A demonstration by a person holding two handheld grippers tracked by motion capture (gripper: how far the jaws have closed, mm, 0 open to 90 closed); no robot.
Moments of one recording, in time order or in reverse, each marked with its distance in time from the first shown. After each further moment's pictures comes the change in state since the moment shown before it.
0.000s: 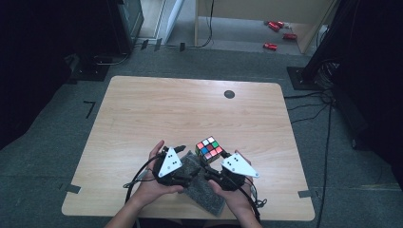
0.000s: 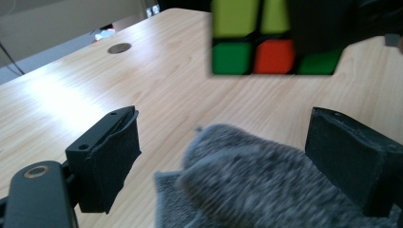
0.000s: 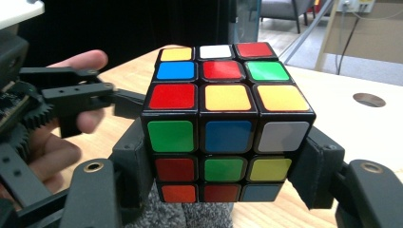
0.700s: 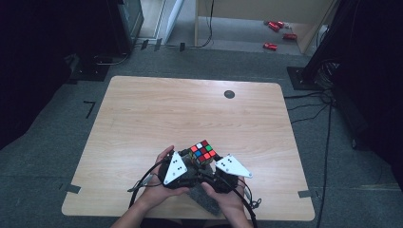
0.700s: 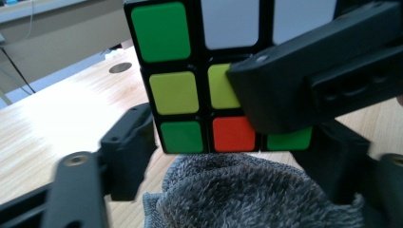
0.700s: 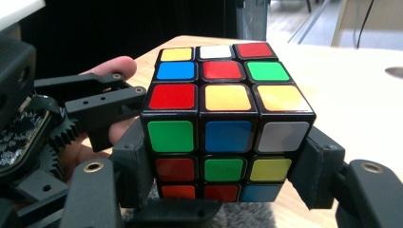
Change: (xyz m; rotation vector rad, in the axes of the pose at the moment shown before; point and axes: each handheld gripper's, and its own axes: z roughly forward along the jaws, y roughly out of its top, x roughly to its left) left arm -0.026 -0.003 0.013 -0.072 0.023 0.076; right arm 0.018 -0.008 0.011 0.054 0.039 0.110
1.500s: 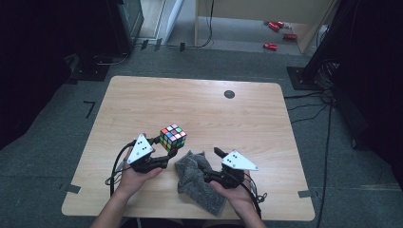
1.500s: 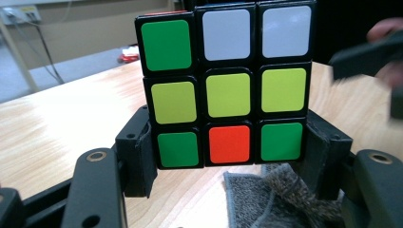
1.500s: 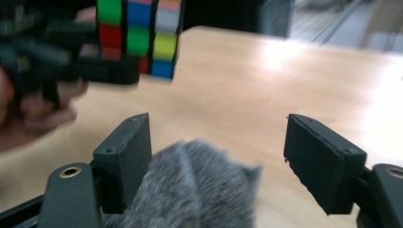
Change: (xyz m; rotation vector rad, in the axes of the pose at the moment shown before) left arm 0.081 -0.007 -0.048 -0.031 0.042 -0.160; right arm -0.026 -0.005 0.007 0.045 0.105 -0.092
